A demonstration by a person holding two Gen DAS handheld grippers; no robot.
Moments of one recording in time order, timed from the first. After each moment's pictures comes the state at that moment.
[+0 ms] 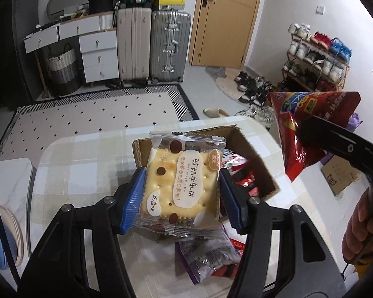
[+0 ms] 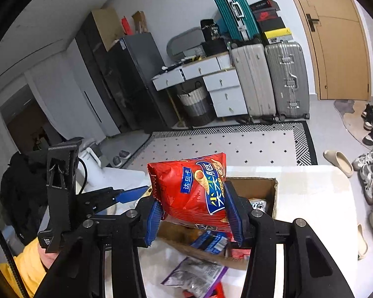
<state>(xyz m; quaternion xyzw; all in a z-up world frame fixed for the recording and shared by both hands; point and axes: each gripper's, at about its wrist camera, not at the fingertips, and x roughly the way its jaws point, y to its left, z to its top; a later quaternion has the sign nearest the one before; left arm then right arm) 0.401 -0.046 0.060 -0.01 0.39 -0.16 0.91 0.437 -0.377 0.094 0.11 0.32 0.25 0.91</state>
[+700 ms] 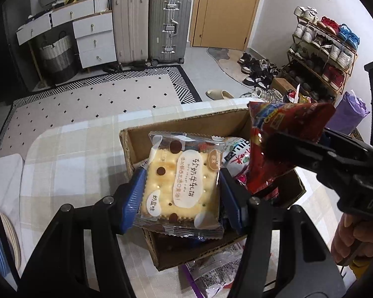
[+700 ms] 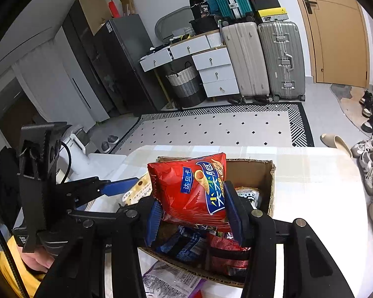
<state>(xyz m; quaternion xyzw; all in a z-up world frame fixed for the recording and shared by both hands) 0.473 -0.069 -0.005 0.00 0.43 -0.16 0.89 0.488 -0.369 0.028 0.09 0.37 0.23 0.89</state>
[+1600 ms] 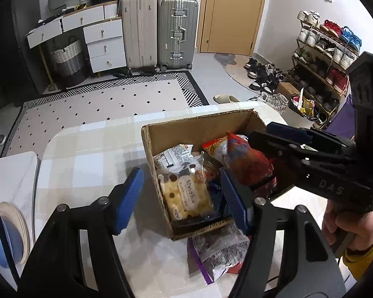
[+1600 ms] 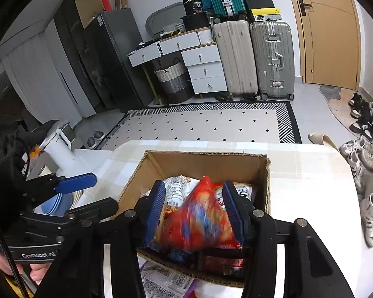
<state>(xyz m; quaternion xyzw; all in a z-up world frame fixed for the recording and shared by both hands) 0.425 -0.039 0.019 0.01 0.42 -0.14 0.90 0.493 -0.358 0.021 0.07 0.39 0.19 0.90</state>
